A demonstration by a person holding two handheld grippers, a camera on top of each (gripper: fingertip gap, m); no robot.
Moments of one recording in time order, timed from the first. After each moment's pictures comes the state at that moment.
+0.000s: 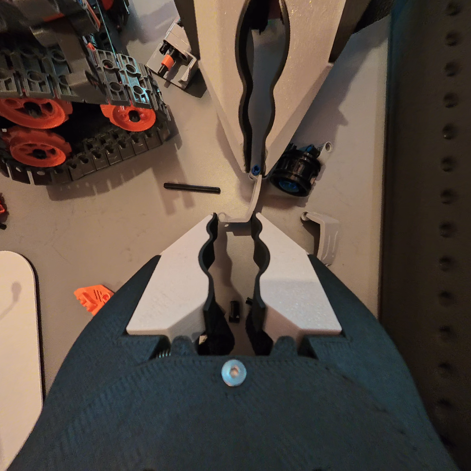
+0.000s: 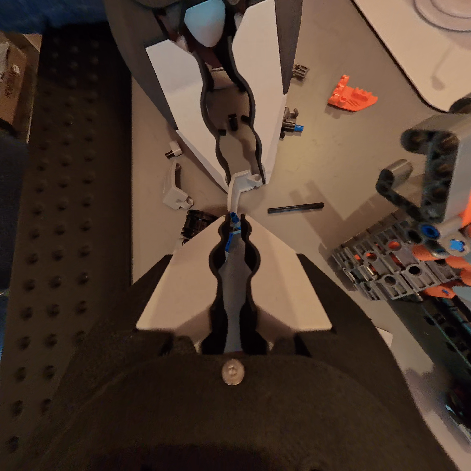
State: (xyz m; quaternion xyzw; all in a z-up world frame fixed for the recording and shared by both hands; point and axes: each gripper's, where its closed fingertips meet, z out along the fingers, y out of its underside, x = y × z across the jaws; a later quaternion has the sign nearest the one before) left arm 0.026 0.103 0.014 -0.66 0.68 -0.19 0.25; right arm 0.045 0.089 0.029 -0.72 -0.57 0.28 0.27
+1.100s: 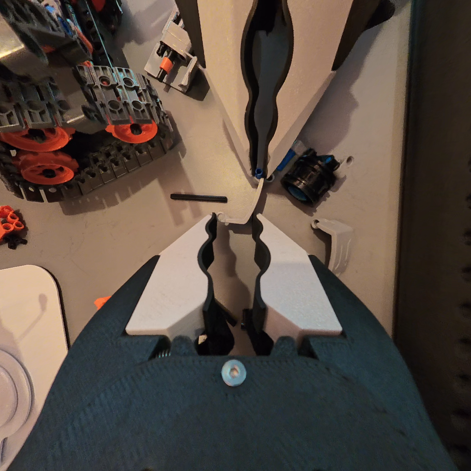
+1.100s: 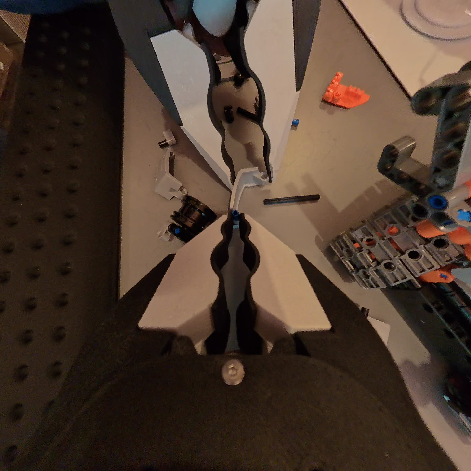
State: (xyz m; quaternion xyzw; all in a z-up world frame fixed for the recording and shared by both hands) left arm 0.034 0.109 0.012 -0.65 0.71 -0.15 0.24; right arm 0.052 0.090 0.022 -0.71 -0.57 0.27 0.30
